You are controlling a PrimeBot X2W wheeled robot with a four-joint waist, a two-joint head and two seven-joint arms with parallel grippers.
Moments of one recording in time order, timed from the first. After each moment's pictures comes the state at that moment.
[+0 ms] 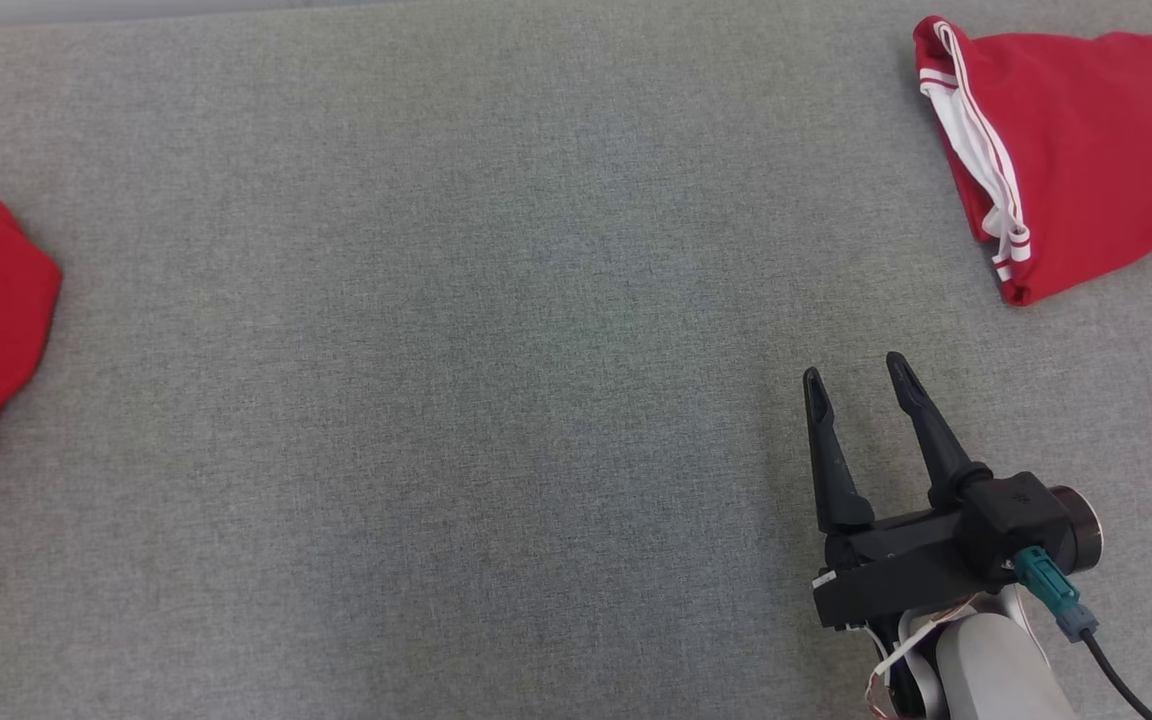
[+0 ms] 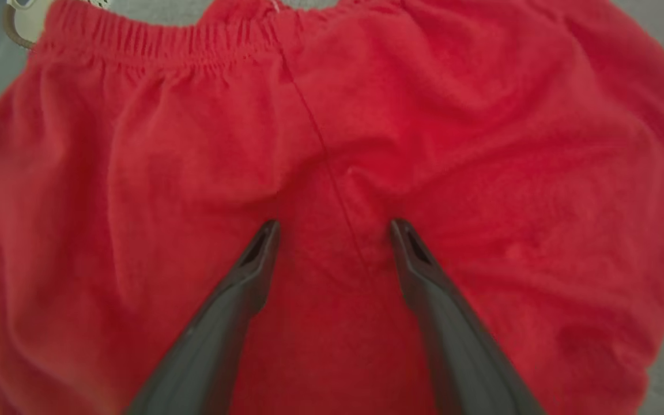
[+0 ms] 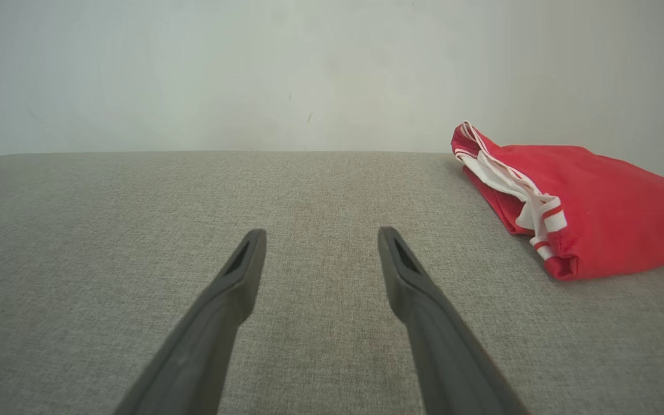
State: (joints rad) left arm -0.93 0.55 0.06 1.01 -0.44 -0.12 0.31; right arm -0.27 -0.05 0.22 0.12 0.02 0.13 -0.26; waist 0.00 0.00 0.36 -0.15
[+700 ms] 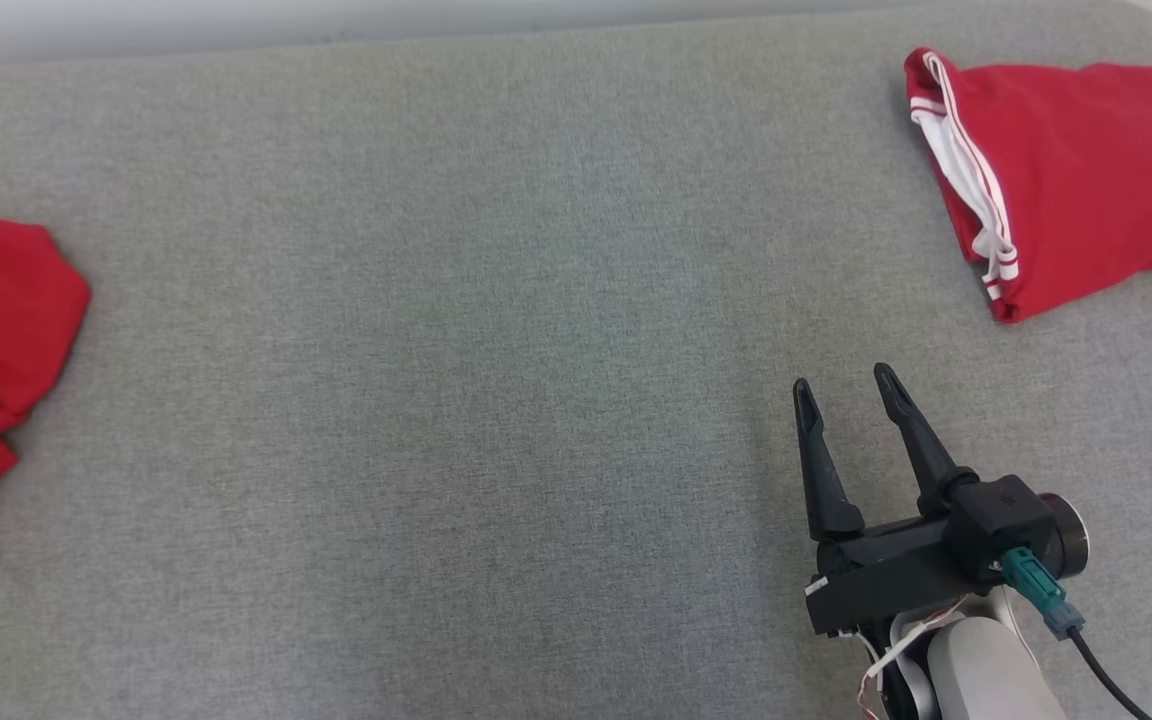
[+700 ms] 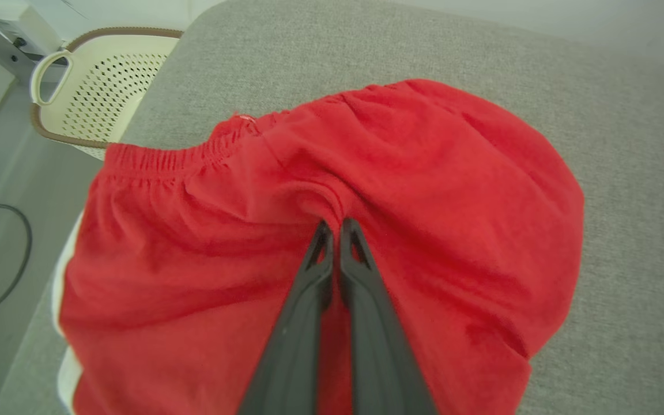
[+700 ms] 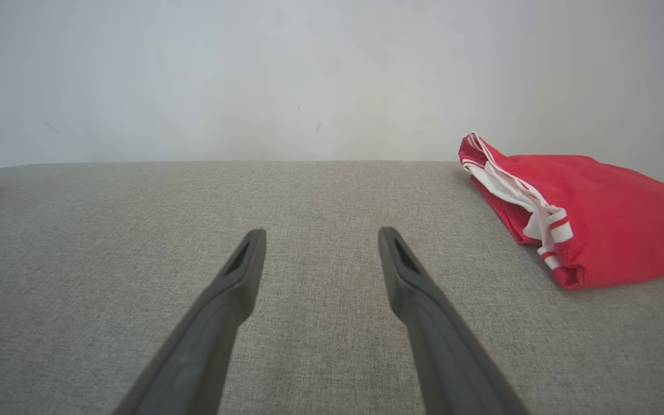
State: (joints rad) left arm -0.98 0.57 -0.07 0.98 -0.45 -0.13 0.29; right arm -0.28 -0.05 0.23 0.15 0.03 0.13 -0.26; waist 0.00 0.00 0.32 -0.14
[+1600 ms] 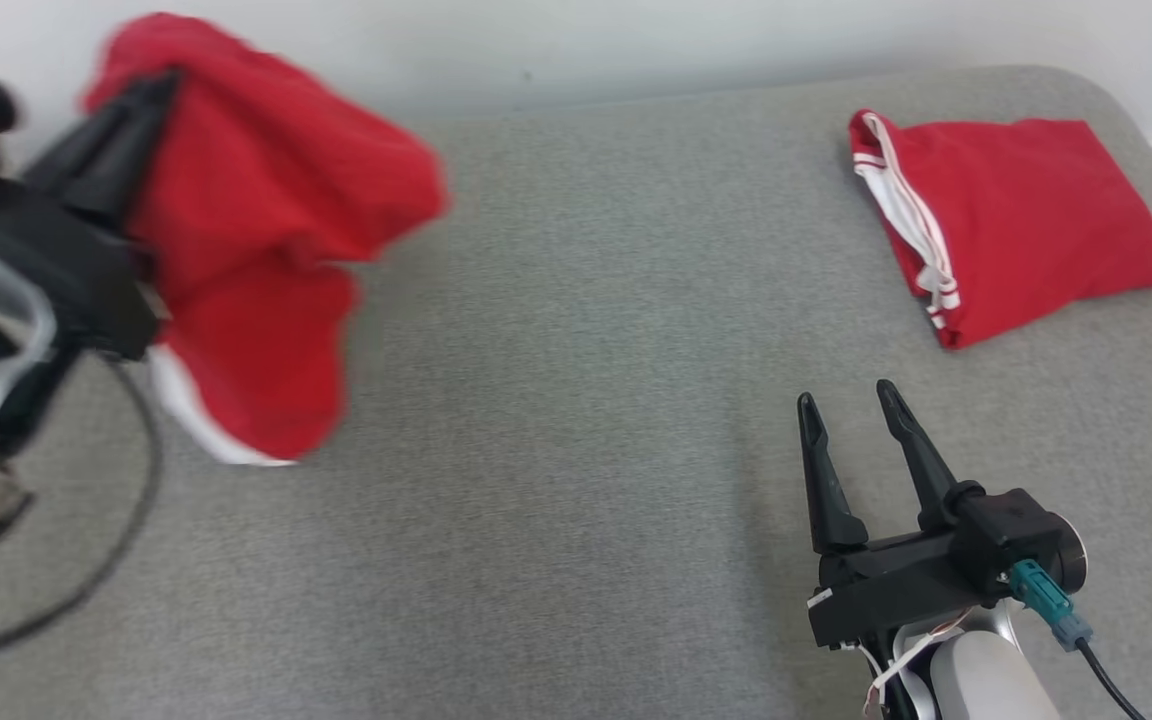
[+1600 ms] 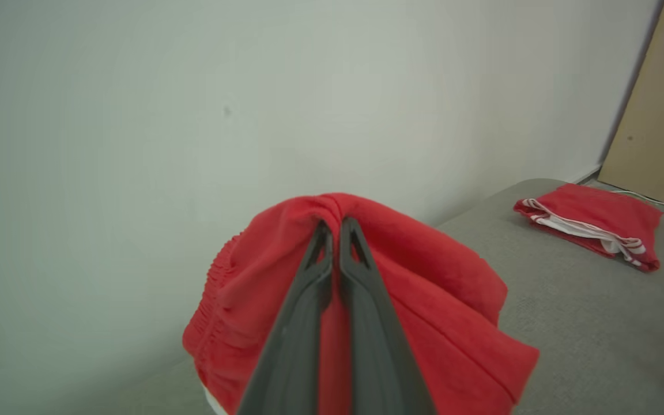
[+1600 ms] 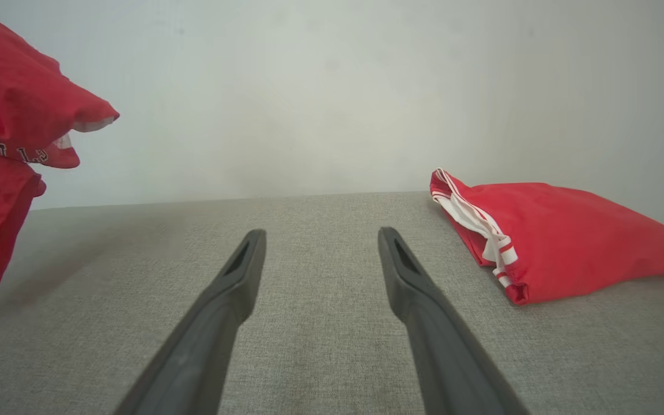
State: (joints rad) left arm -0.99 0.57 -0.49 0.26 -0.61 -0.13 0.10; right arm -0.25 -0.05 0.23 0.16 0.07 0.13 -0.26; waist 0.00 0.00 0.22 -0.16
